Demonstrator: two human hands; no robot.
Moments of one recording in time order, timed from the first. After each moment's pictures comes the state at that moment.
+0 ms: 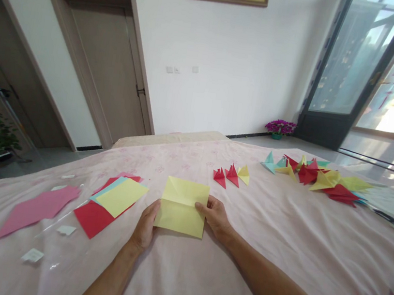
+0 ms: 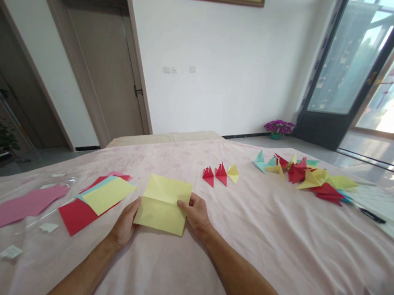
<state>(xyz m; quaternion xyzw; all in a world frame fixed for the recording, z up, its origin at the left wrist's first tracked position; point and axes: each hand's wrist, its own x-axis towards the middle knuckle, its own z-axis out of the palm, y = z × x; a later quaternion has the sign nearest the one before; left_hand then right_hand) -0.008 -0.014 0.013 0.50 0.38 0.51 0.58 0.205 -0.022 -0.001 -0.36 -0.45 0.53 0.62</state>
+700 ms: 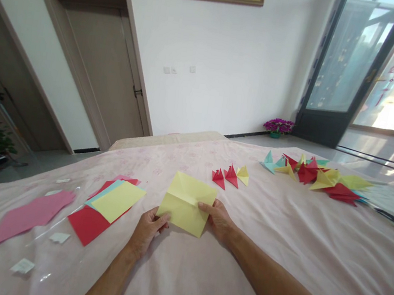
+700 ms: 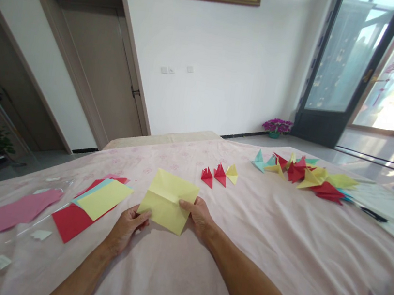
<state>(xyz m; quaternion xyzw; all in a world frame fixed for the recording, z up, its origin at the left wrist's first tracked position) -0.008 -0.008 0.005 0.55 0.43 0.47 0.55 0.214 -0.019 0.007 -0.32 -0.38 0.62 0.61</state>
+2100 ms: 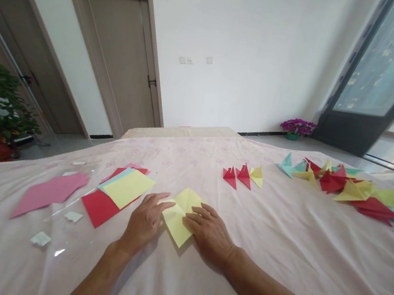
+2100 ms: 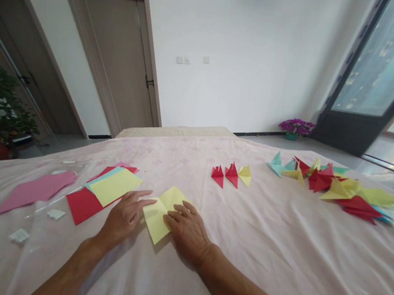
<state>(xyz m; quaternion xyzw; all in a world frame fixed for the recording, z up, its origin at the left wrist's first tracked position) -0.046 -0.009 0.008 0.78 0.42 0.41 0.23 0.188 -0.050 0.009 -0.41 -0.88 -0.02 0.25</state>
